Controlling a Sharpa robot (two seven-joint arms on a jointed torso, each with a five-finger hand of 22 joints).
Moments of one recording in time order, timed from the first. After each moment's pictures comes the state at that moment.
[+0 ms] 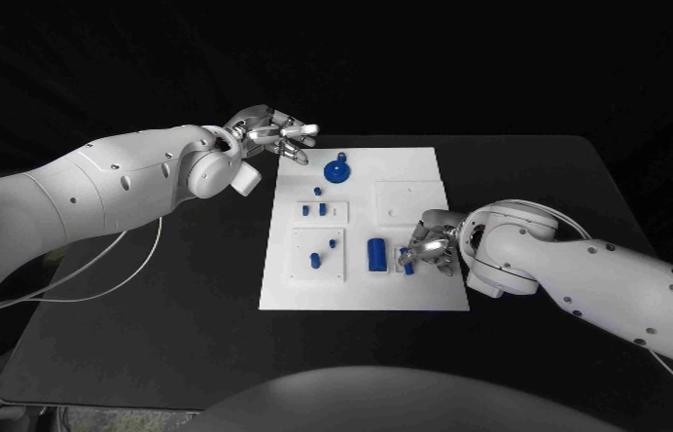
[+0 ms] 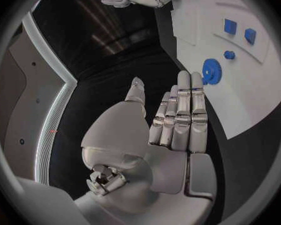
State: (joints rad) left arm 1.24 -0.73 -0.10 1.10 -0.33 0.01 0.22; left_hand 1.26 0.06 -0.18 0.05 0.05 0.95 0.16 0.06 0.06 1.13 0.12 0.06 0.06 1.40 0.05 0.07 0.25 0.06 1.25 0.03 0.08 0.19; right arm 0.92 -0.76 0.15 1.61 -1.26 0.10 -0.62; right_hand 0.92 -0.17 0.72 -0.16 0.41 1.10 0.01 0.16 1.13 1.17 -0.05 1.00 1.00 1.44 -0.10 1.03 1.27 0.07 1.46 -0.13 0.45 1.31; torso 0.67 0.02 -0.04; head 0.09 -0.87
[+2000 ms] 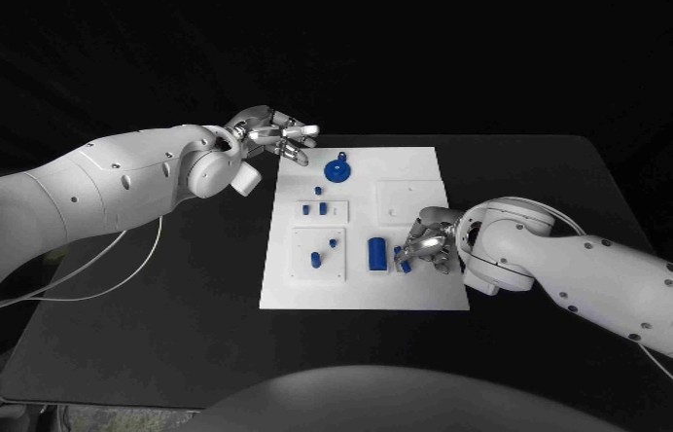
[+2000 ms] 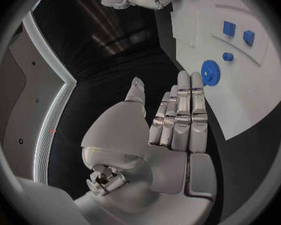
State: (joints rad) left arm 1.24 -0.73 -0.10 1.10 -0.33 0.02 0.22; left_hand 1.26 0.06 -0.18 0.05 0.05 0.95 0.16 0.06 0.06 1.13 0.12 0.06 0.06 1.40 0.05 0.07 0.25 0.06 1.25 0.03 0.08 0.19; right arm 0.93 -0.74 0.16 1.60 -1.24 0.09 -0.65; right_hand 0.96 -0.16 0.69 -0.14 0.28 1.12 -0.01 0.14 1.07 1.17 -0.06 1.01 1.00 1.44 -0.10 1.03 1.26 0.07 1.46 -0.13 0.44 1.31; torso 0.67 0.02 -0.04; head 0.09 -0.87
